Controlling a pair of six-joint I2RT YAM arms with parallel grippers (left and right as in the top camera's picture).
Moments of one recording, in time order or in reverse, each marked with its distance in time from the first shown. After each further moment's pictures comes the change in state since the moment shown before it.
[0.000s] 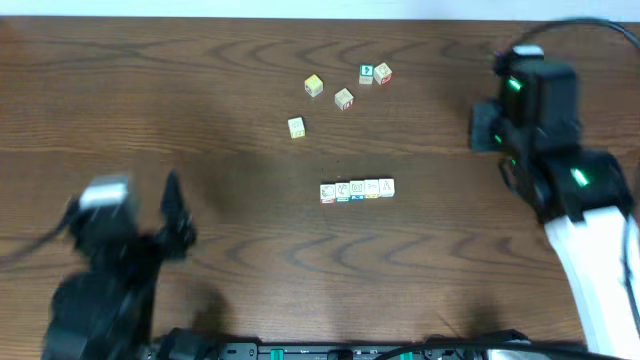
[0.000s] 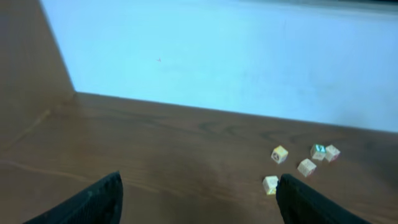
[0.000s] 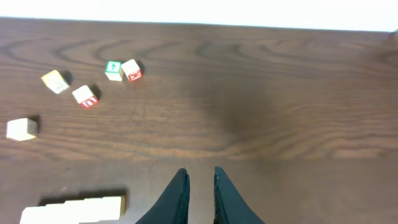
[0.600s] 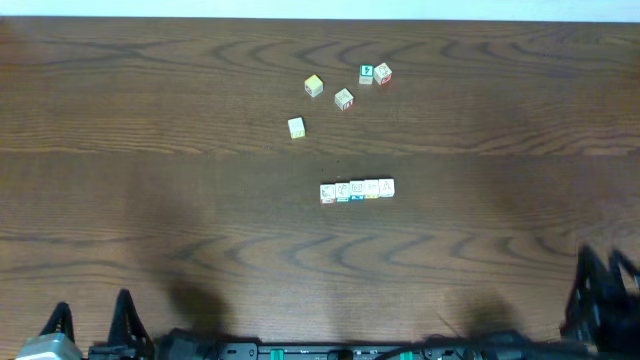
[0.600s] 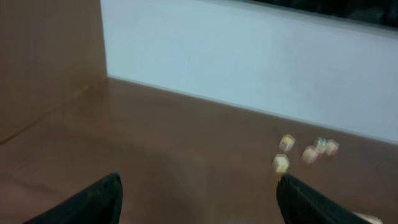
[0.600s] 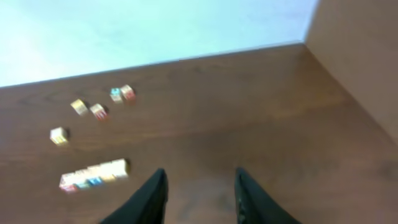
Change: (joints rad) left arm 0.000 -0.434 0.066 -0.461 -0.049 -0.072; right arm 0.000 -0.725 0.015 -0.465 0.096 0.129
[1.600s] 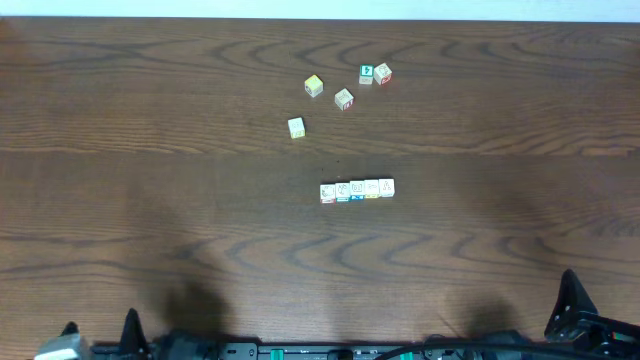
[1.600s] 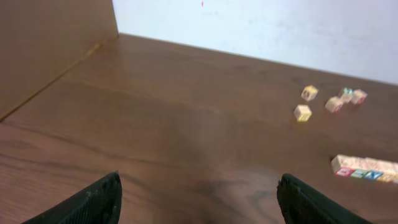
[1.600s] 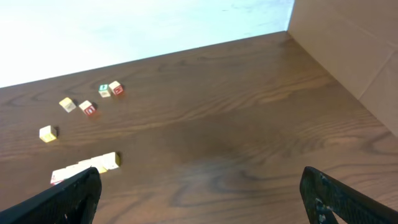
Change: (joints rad) left arm 0.000 0.000 0.017 -0.215 -0.002 -0.019; right arm 0.000 -0.071 -0.006 -0.071 0.043 0.031
